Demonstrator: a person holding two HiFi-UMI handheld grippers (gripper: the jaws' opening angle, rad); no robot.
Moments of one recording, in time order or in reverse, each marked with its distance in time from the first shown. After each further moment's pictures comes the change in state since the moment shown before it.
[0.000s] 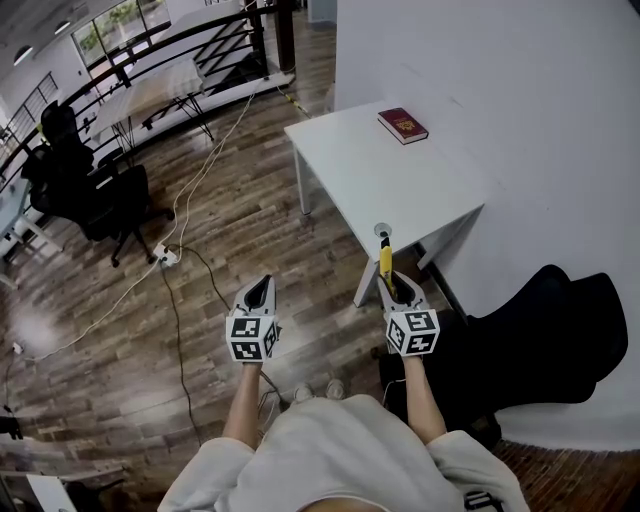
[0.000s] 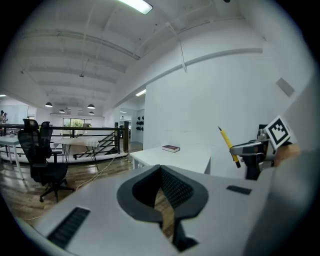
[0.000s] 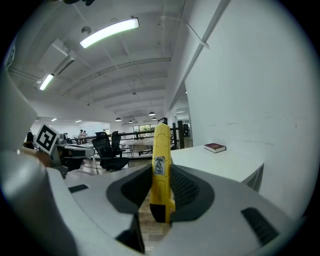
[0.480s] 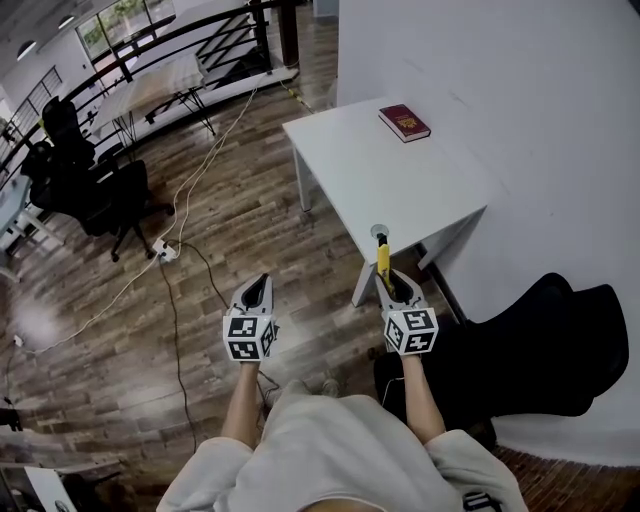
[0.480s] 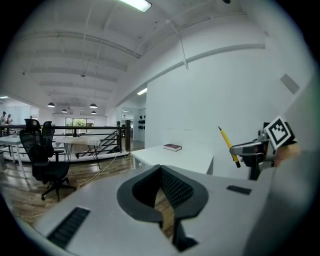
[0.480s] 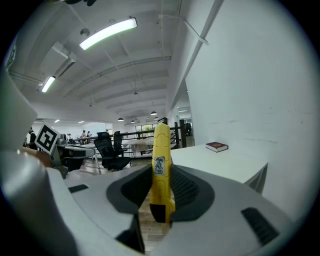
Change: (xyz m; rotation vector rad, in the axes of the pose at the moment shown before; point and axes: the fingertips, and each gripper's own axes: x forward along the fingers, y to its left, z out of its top) left arm 0.028 -0.013 0.001 -0.004 0.010 0.030; right arm 0.020 -0.031 -0.001 0.002 0.006 0.038
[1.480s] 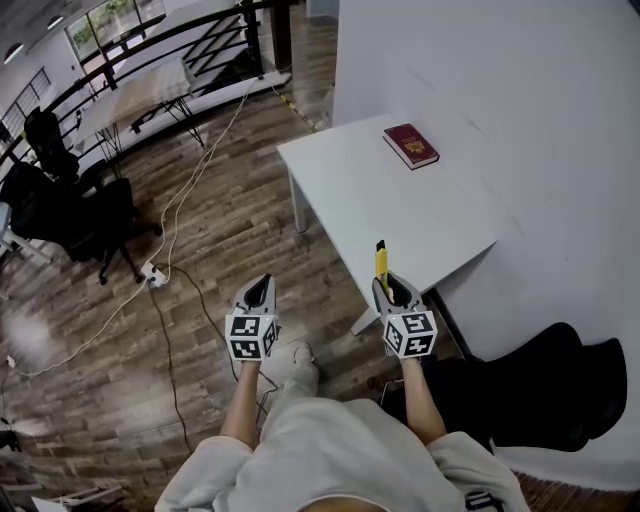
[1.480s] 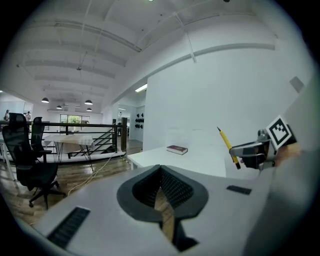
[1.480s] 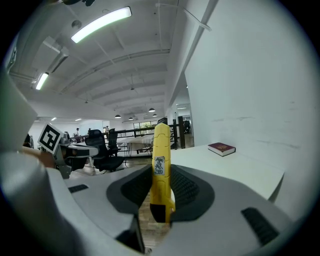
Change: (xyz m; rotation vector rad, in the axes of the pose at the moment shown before) left arm 0.182 0.079 0.034 -0.012 0.015 -0.052; right arm 0.174 -0.057 0.035 -0.001 0.037 -0.017
